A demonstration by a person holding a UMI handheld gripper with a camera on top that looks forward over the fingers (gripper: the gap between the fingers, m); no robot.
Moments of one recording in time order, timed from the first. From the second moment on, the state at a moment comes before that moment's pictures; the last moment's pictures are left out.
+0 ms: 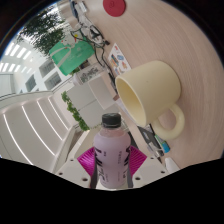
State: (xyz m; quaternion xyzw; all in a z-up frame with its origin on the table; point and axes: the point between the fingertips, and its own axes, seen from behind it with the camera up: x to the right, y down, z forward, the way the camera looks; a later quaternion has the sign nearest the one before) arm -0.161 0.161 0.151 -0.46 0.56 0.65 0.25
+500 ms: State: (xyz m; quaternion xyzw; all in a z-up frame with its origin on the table) arm -0.157 0.168 0.165 -0.37 0.61 0.69 0.15
